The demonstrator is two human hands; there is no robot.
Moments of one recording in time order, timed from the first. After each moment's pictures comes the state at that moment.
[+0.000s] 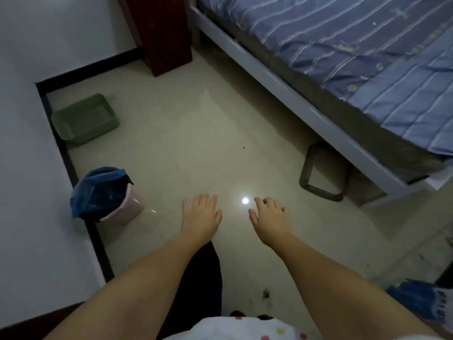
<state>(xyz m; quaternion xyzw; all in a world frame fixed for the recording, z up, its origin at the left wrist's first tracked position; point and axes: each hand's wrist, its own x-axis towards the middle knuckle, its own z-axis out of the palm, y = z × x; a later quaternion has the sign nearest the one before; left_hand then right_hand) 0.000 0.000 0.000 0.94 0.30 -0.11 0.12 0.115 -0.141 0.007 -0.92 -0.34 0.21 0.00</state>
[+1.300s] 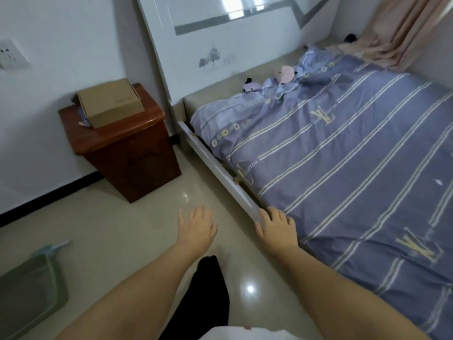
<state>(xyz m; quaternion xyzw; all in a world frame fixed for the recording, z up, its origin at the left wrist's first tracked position) 0.736 0.625 0.011 0.94 0.31 -0.08 0.11 0.869 0.458 0.021 -0.92 -0.35 0.16 0.01</state>
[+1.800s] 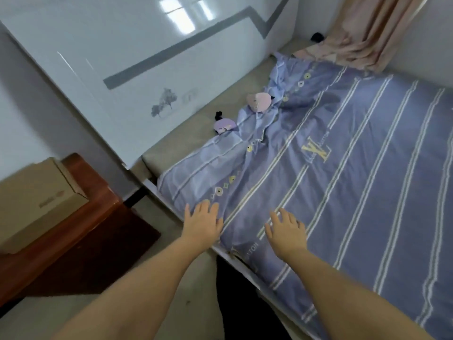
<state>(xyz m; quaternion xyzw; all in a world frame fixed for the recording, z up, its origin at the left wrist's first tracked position) 1.094 0.864 0.021 0.97 0.16 -0.12 0.11 1.175 0.654 0.005 -0.96 -0.20 0.20 0.05</state>
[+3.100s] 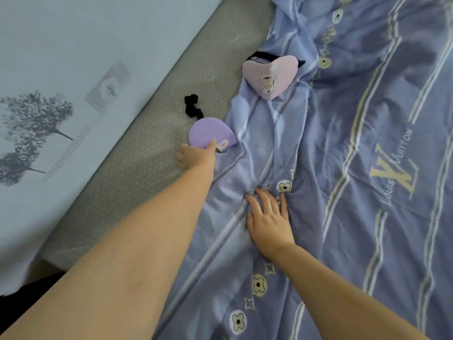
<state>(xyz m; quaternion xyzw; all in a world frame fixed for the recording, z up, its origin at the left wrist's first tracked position) 1.587 1.065 -0.195 0.68 0.55 -0.07 0.48 1.473 0.880 -0.205 -0.97 -0.18 0.15 0.08</state>
